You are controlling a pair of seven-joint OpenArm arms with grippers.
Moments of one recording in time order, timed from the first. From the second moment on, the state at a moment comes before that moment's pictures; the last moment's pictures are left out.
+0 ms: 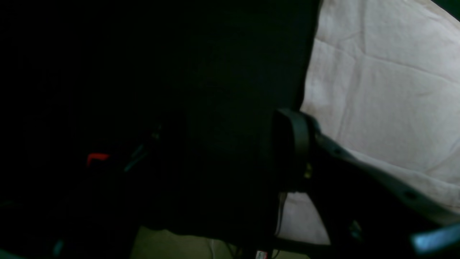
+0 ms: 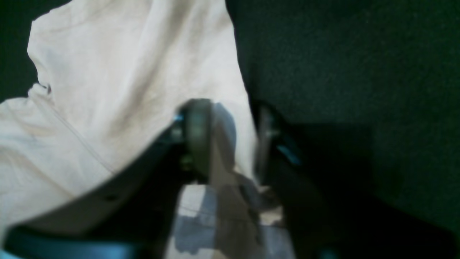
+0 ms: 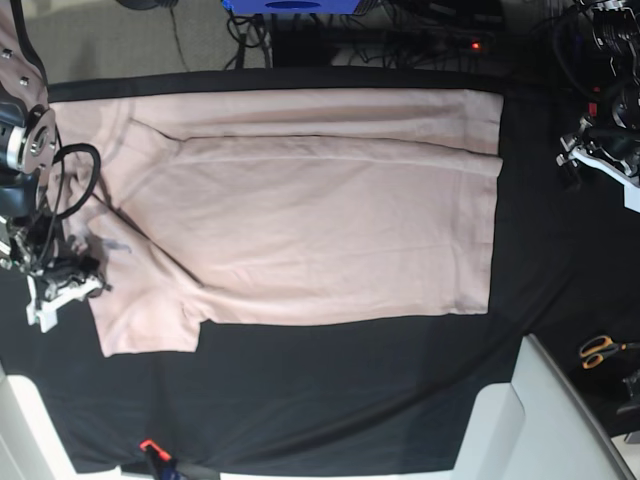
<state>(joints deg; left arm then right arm) 19.7 -21.9 -37.1 87.4 -36.2 -21.5 46.2 31.4 18.3 18.2 15.2 9.8 24.8 -17.6</state>
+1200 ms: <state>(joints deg) -36.7 -21.4 -1.0 14.9 -24.0 -21.2 25.2 30.6 18.0 18.1 17.8 9.4 25.5 -20.9</state>
